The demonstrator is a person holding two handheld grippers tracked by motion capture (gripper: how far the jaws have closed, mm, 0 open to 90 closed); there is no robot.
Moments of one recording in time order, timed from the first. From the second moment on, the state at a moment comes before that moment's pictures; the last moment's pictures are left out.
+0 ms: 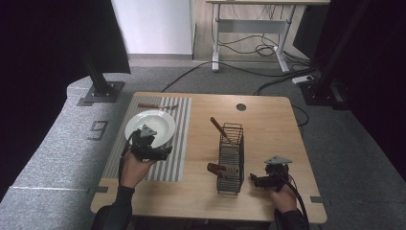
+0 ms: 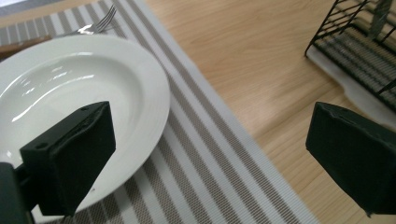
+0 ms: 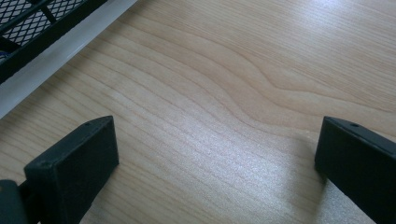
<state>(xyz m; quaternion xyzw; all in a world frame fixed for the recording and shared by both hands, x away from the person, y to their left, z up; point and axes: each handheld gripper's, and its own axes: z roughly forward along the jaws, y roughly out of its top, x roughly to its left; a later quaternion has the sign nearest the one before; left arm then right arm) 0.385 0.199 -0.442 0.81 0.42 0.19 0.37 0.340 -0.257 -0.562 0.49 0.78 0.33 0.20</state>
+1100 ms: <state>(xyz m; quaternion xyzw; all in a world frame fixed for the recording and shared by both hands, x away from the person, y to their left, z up) 0.411 0.115 -0.400 0.82 0.38 0.18 0.38 0.340 -0.257 -0.562 0.49 0.78 0.33 0.20</state>
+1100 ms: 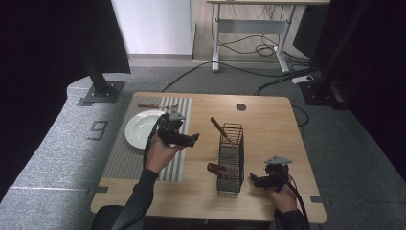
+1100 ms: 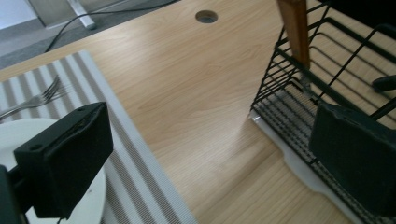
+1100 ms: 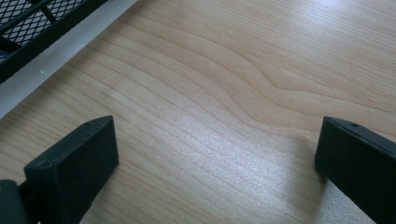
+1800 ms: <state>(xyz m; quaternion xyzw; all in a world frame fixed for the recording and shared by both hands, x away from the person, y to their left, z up) 0.427 0.075 -0.403 0.82 0.39 0.15 0.40 0.340 -0.258 -0.561 0.49 0.78 0.33 0.20</state>
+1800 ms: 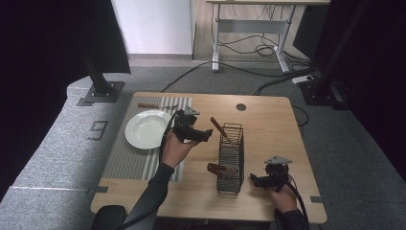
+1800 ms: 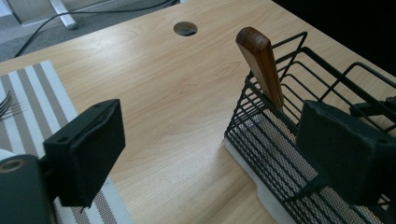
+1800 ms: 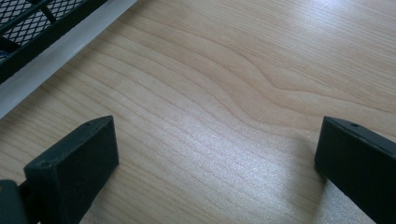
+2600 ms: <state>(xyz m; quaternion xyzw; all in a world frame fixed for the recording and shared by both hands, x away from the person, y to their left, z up) 0.444 0.059 -0.412 0.77 0.42 0.05 0.48 0.340 -0.258 -0.561 0.49 0.78 0.33 0.20</state>
